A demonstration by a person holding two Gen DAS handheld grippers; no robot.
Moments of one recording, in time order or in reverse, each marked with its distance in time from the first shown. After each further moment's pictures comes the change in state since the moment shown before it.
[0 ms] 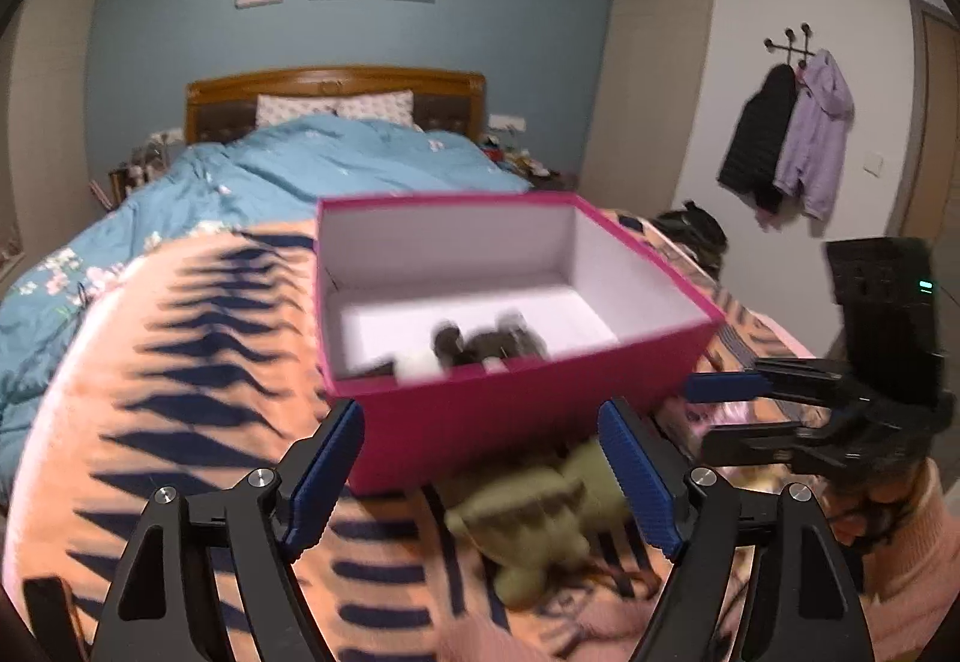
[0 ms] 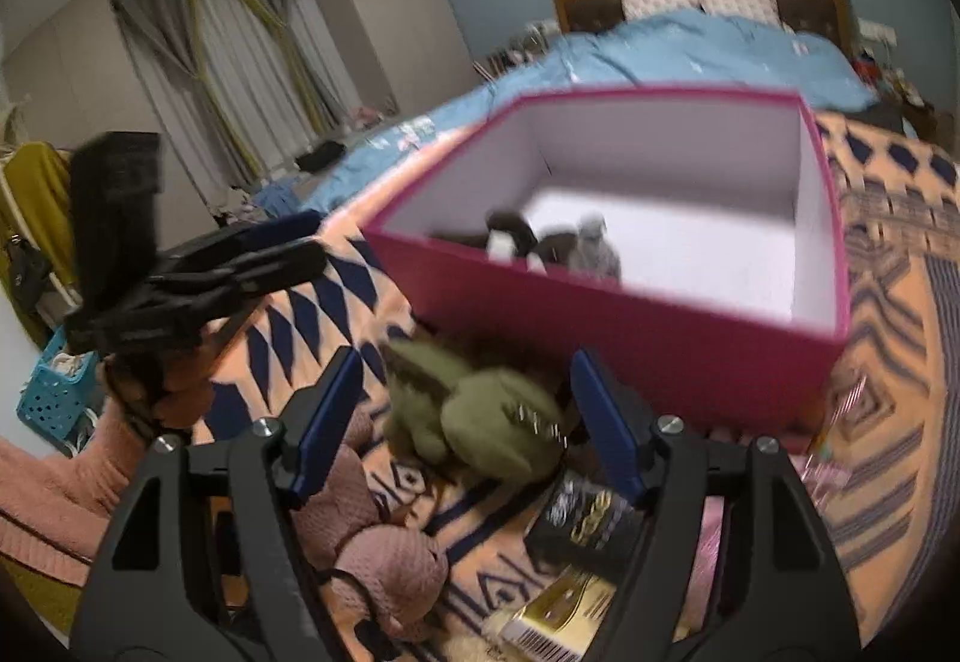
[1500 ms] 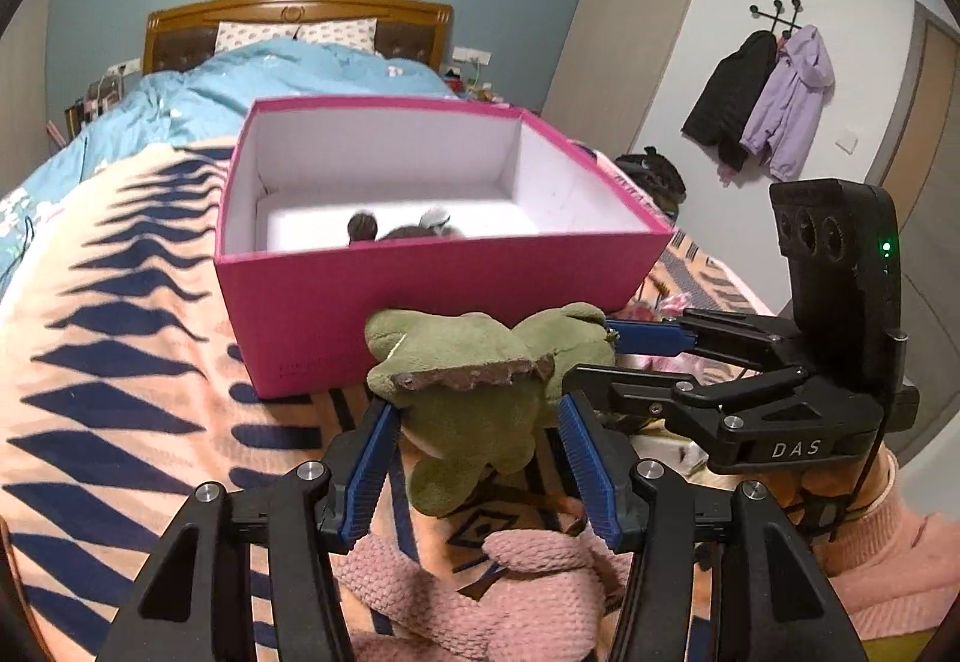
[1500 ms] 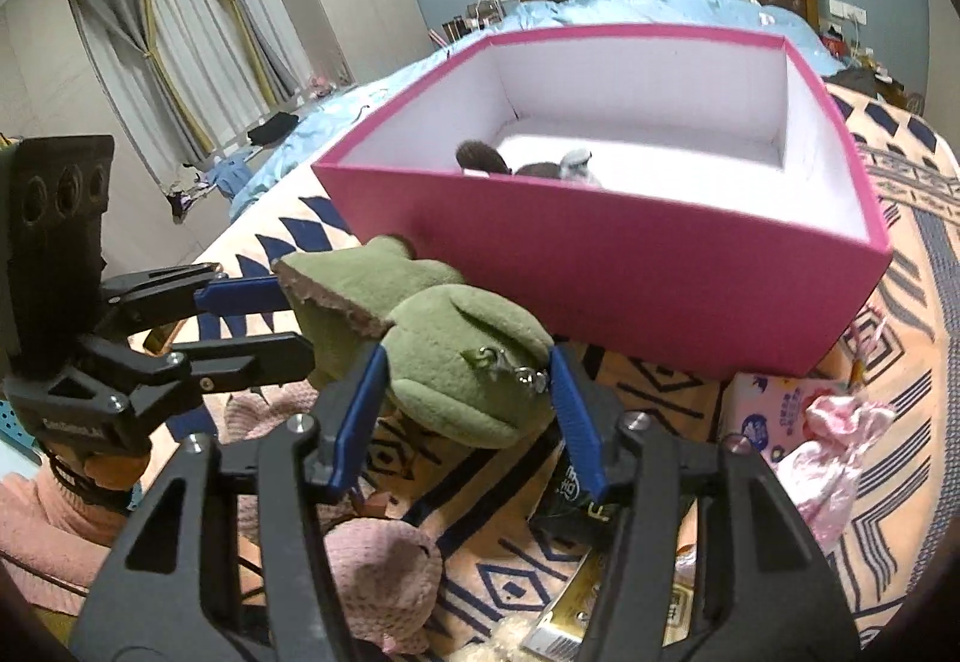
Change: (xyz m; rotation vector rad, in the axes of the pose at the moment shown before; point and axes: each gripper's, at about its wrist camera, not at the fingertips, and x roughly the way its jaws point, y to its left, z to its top) left arm 0.013 -0.023 -0.020 -0.041 0.147 -0.118; right arm 0.018 0.011 -0.011 -0.008 0.027 -0.109
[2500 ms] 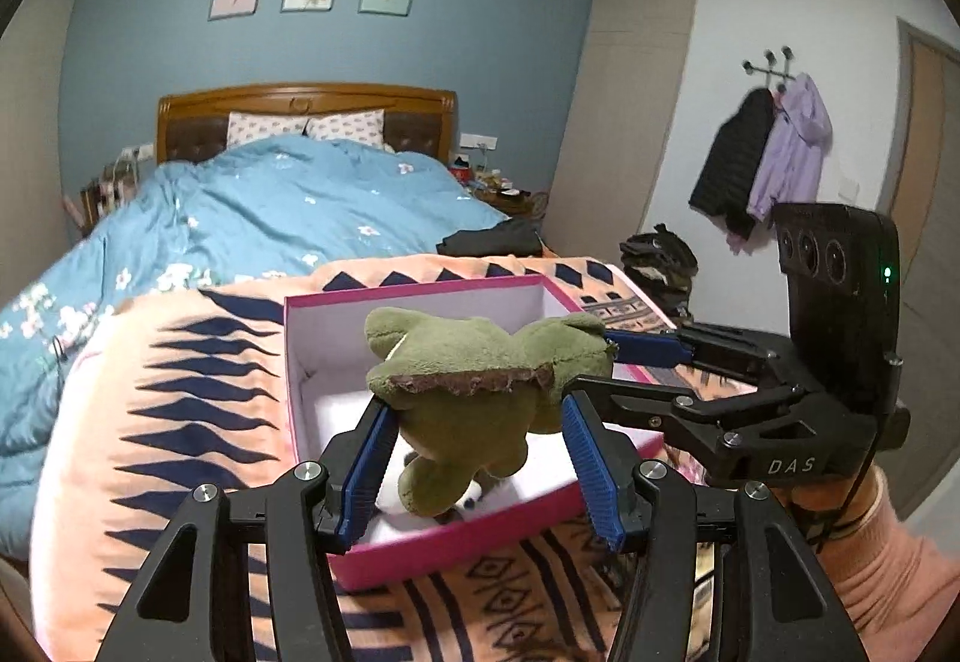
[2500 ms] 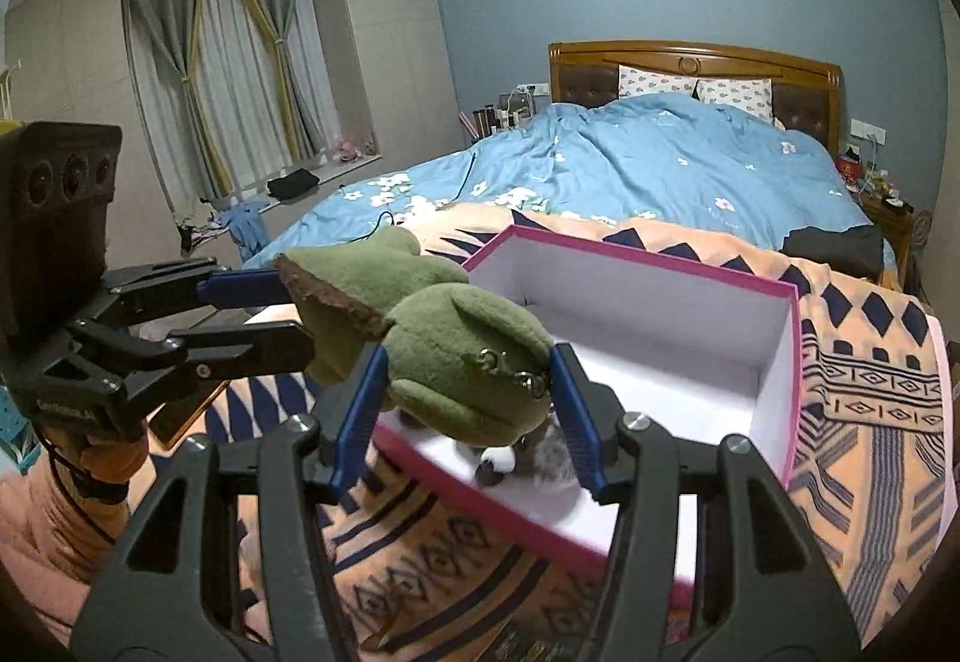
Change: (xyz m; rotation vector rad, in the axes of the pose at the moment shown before) left arm -0.031 0.019 0.113 0.039 -0.175 0.045; right arm -0.025 0.007 0.116 -0.137 -0.169 0.008
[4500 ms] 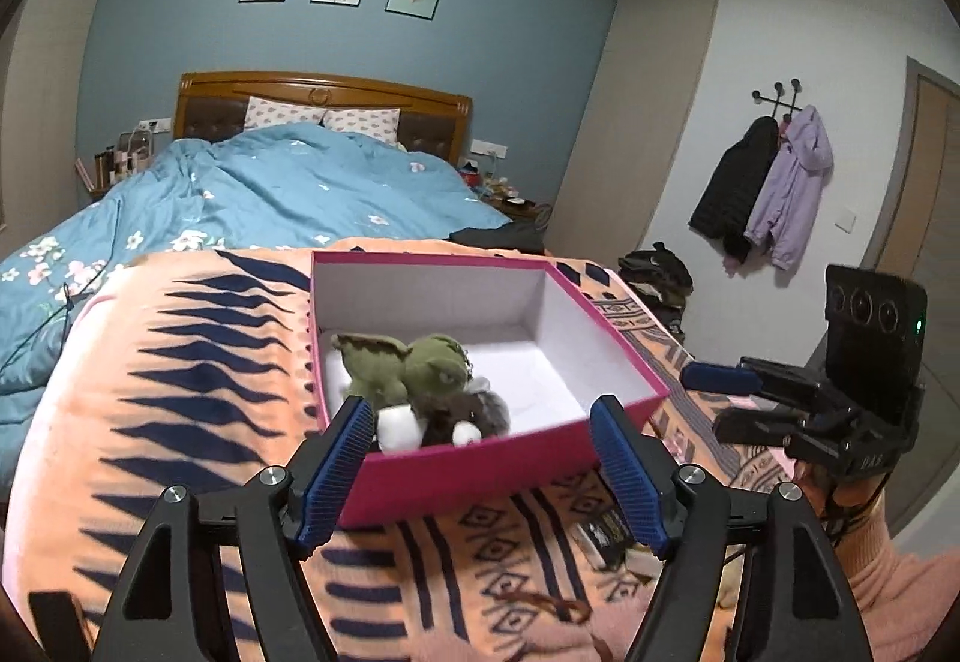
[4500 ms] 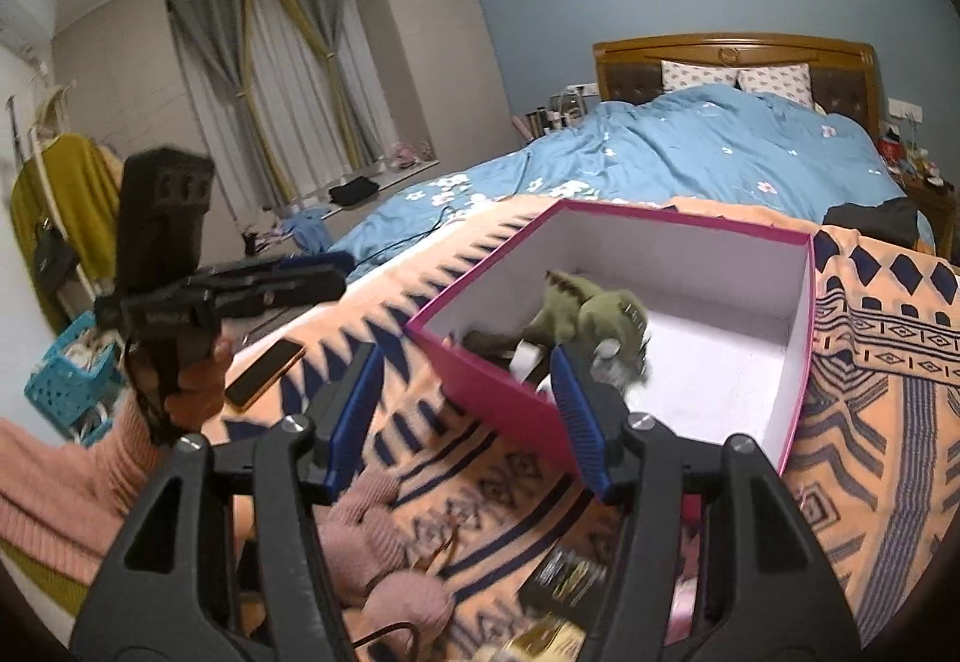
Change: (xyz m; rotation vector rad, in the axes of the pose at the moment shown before) left arm -0.044 0.005 -0.048 -0.072 -0.036 -0.008; right arm -0.073 0.011 -0.063 -0.012 -0.021 0.166
